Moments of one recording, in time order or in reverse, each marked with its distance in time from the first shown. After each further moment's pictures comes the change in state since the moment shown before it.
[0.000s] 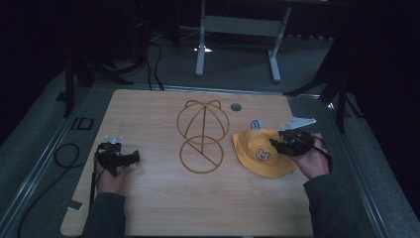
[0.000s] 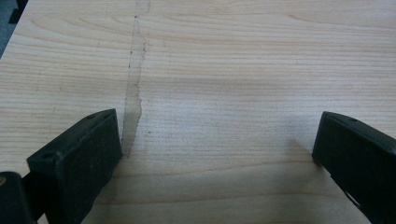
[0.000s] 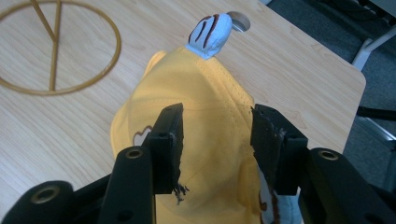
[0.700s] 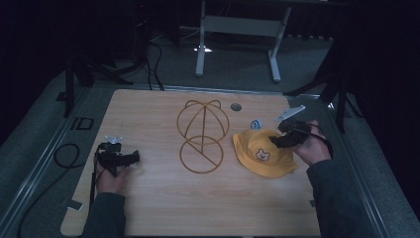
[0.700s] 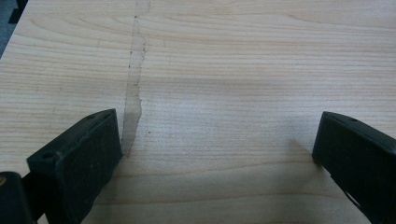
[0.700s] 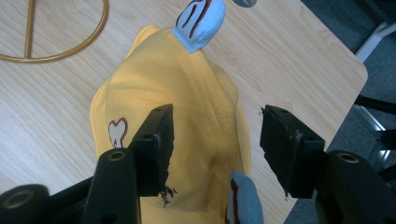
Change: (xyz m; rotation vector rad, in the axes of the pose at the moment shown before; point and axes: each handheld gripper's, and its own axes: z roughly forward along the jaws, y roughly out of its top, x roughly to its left) left arm 0.000 0.000 0.000 0.000 0.000 0.000; right arm -0.016 0.026 0.014 0.163 0.023 -0.094
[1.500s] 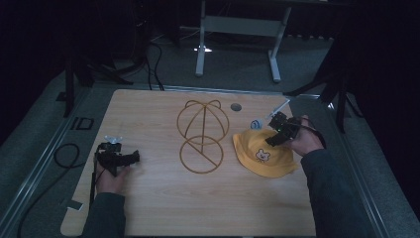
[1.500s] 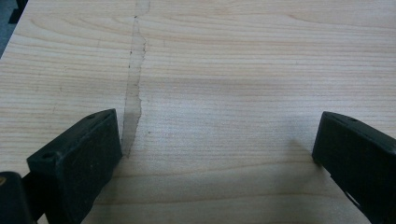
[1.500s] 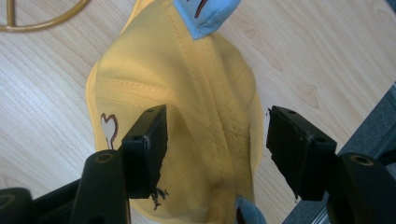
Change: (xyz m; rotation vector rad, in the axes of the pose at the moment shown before) left arm 0.000 0.000 0.000 0.000 0.000 0.000; right arm -0.006 0.020 0.030 0.192 0.070 -0.032
